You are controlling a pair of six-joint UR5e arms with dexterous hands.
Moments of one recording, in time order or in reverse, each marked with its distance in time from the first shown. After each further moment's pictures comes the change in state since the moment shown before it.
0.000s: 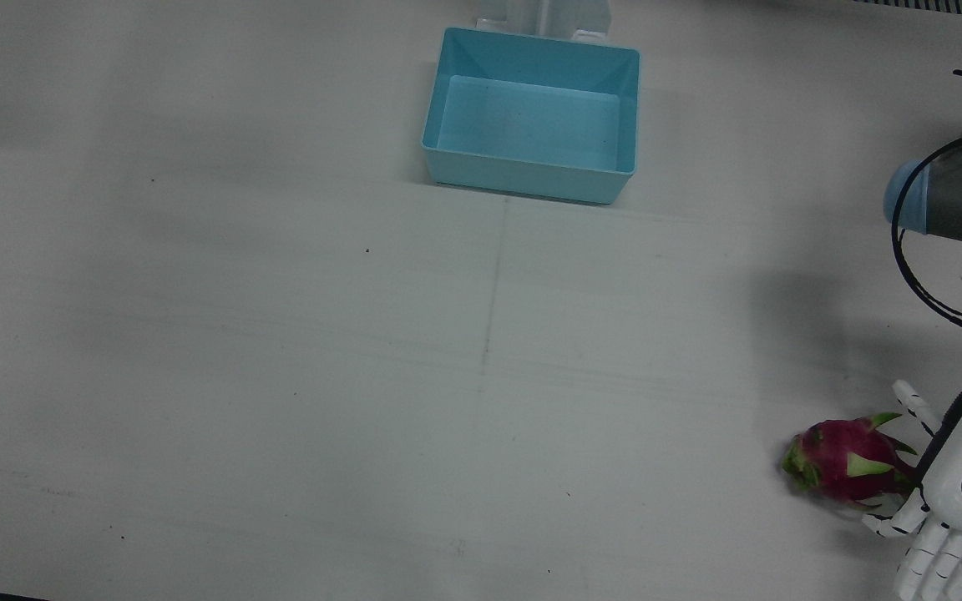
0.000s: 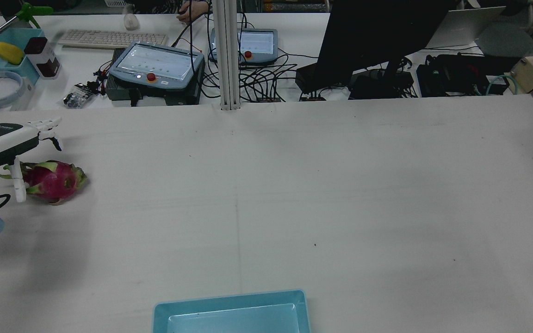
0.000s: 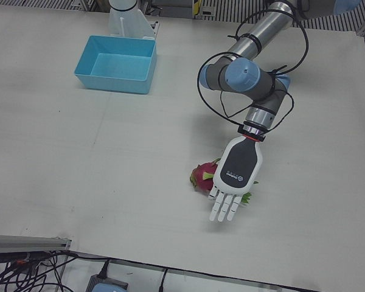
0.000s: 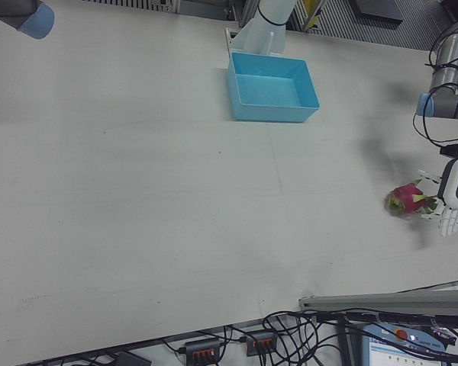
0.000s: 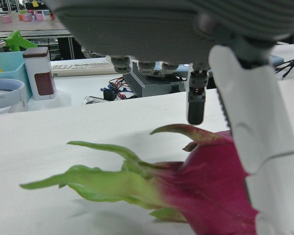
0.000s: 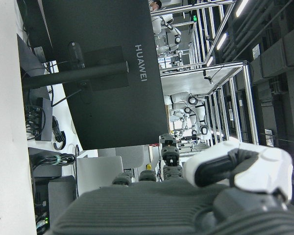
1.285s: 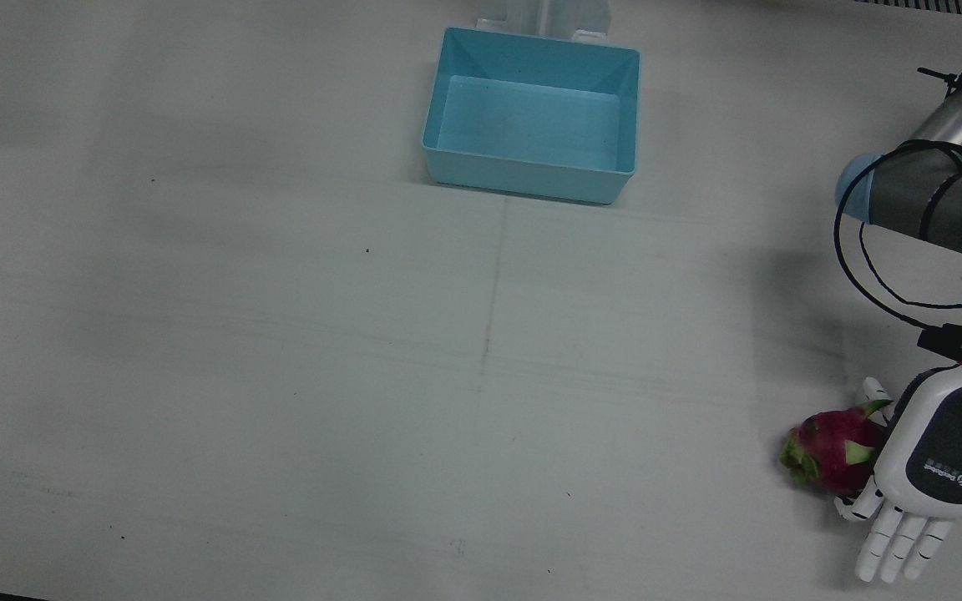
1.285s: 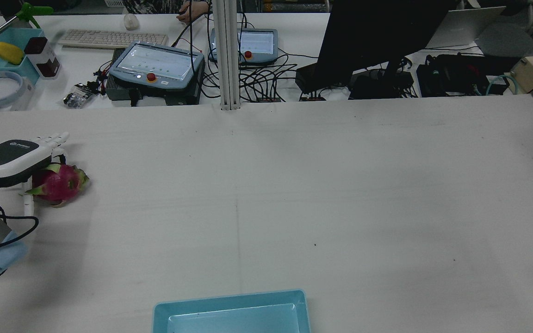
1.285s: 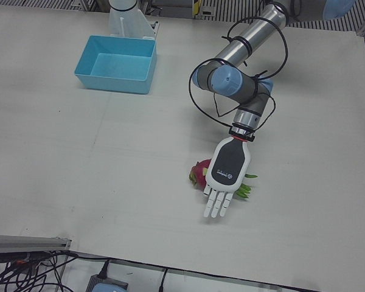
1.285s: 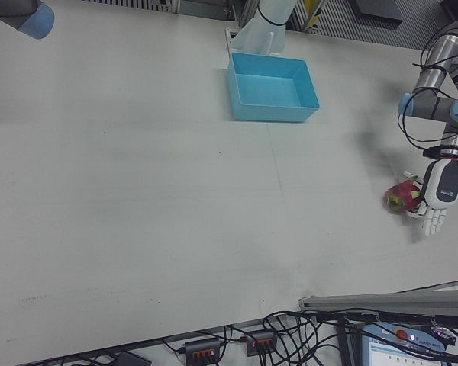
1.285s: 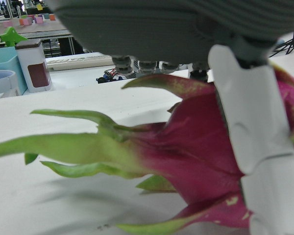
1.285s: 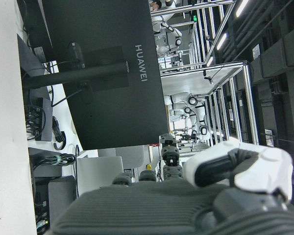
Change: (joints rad) left arm 0.102 0.000 0.023 -0.003 -0.123 0.031; right arm -0.001 0.000 0.000 0.000 0.000 0.000
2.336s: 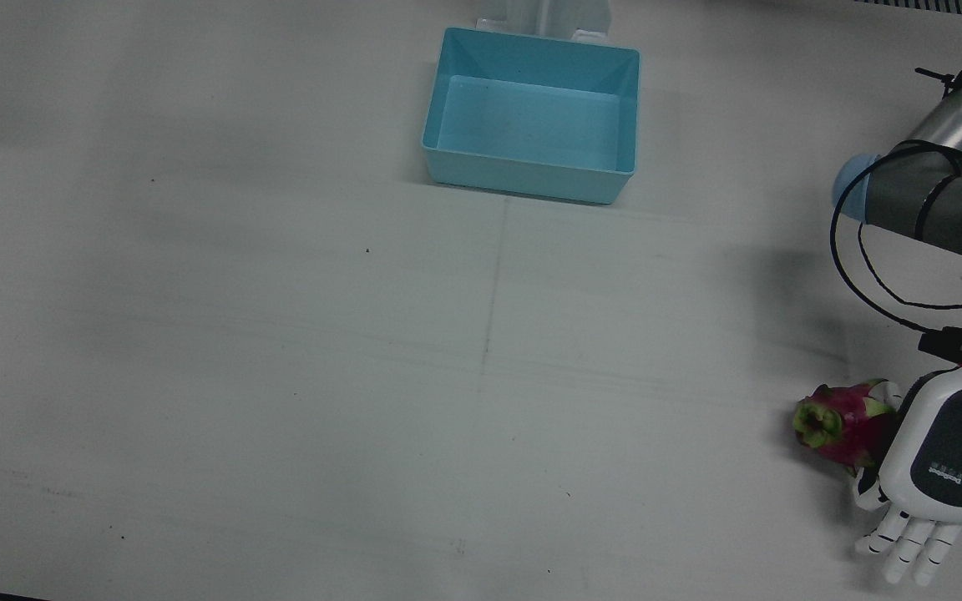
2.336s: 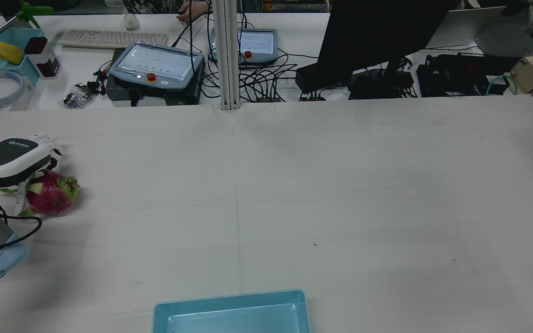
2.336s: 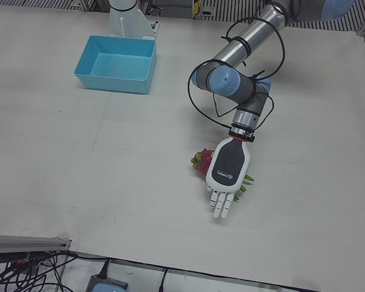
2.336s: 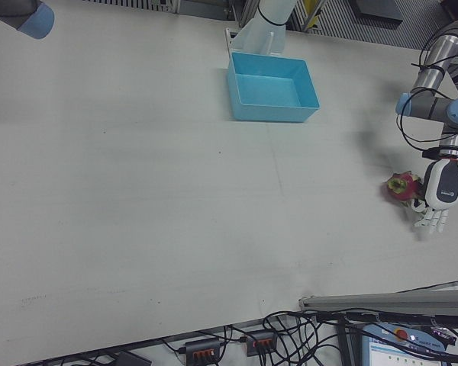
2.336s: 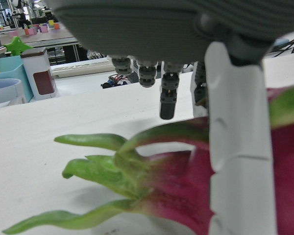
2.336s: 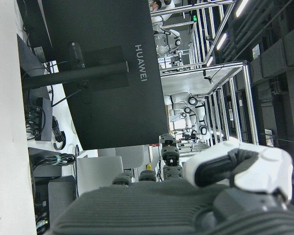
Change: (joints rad) left arm 0.013 -0.002 0.003 0.001 -0.044 0.027; right arm 0.000 0.000 0.000 0.000 0.000 0.000
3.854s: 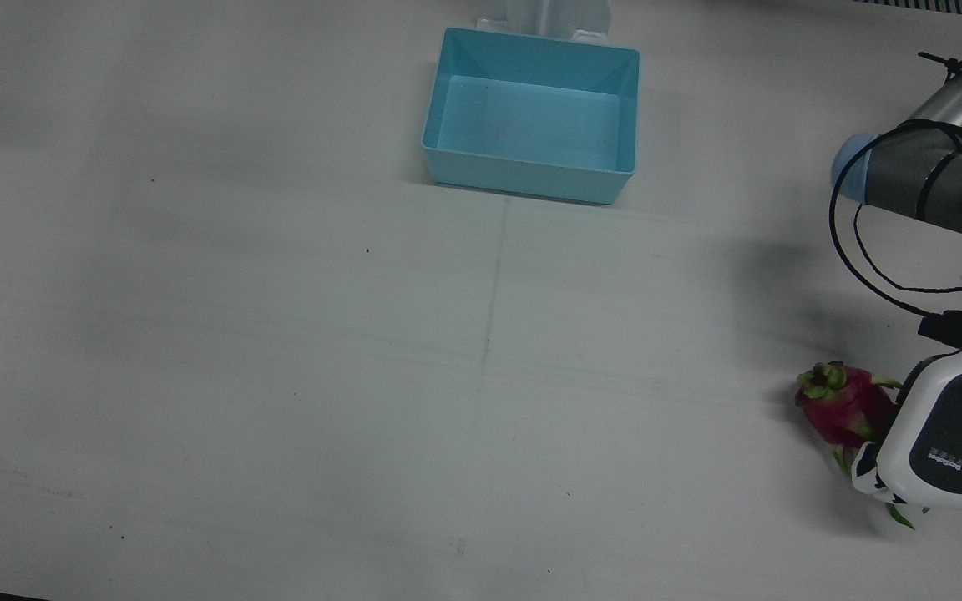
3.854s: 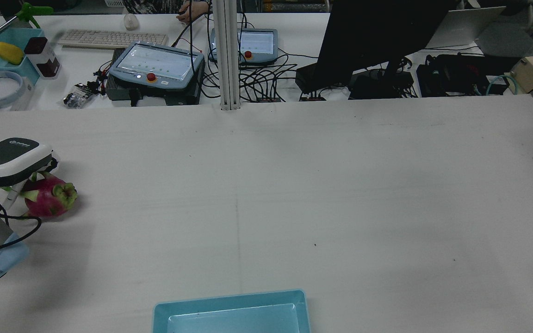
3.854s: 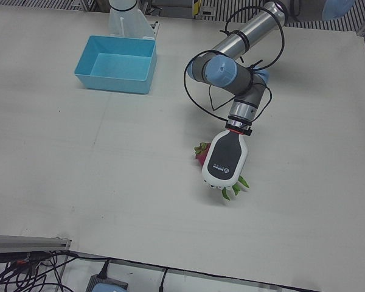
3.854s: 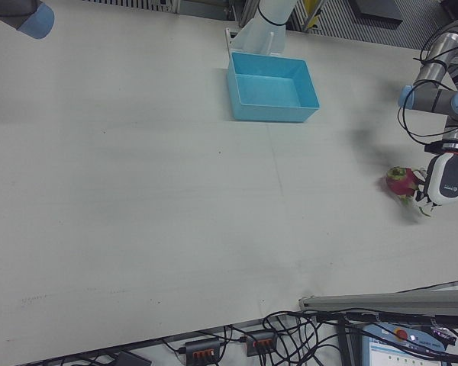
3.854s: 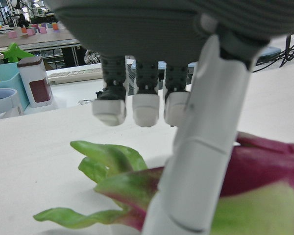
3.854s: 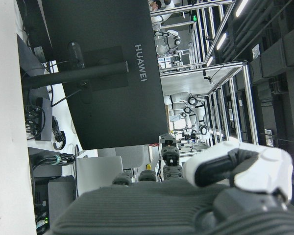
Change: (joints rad) left arm -0.006 0.002 -0.092 0.088 0.012 -0.012; right arm 0.000 0.000 0.000 0.000 0.000 0.000
